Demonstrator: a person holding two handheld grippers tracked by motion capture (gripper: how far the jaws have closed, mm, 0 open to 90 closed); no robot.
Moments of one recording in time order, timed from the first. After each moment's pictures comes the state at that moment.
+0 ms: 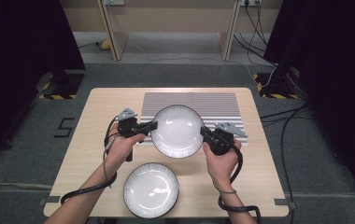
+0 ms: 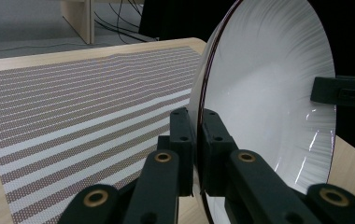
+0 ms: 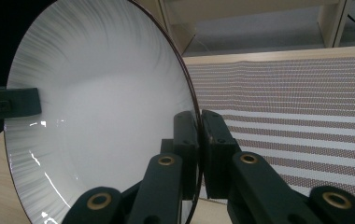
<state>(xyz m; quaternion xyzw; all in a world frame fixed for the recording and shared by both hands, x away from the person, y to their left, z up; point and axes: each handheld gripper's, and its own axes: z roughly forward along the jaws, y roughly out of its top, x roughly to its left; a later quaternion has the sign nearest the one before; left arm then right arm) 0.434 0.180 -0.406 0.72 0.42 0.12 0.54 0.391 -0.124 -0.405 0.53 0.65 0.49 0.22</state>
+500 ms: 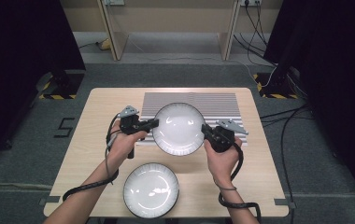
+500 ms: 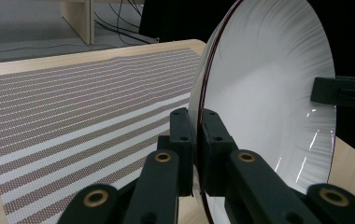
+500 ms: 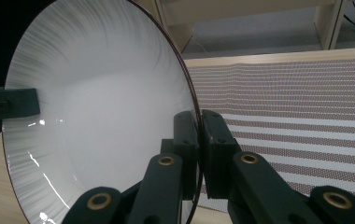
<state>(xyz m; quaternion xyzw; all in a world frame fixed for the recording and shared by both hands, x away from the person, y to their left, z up) 0.443 0.177 -0.404 0.72 0.42 0.12 0.54 0.399 -0.126 -0.404 0.54 0.65 0.49 0.22</state>
